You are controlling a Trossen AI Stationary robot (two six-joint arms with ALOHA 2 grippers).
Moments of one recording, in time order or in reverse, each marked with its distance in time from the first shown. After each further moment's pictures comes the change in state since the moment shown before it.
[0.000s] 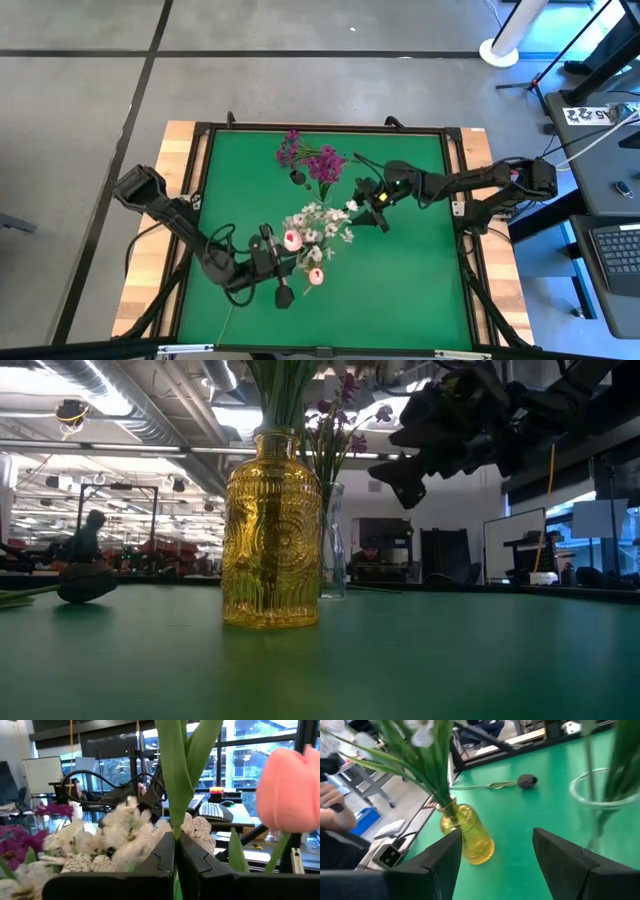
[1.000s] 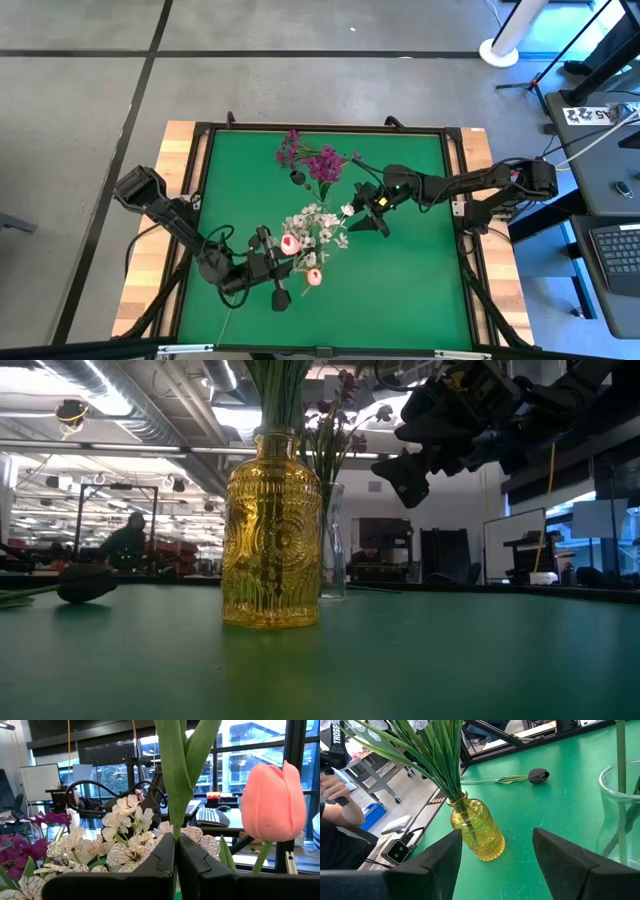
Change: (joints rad) left arm -0.019 0.003 -0.004 0.102 0.004 0.091; right arm 0.044 0.000 0.000 -0.009 0.011 0.012
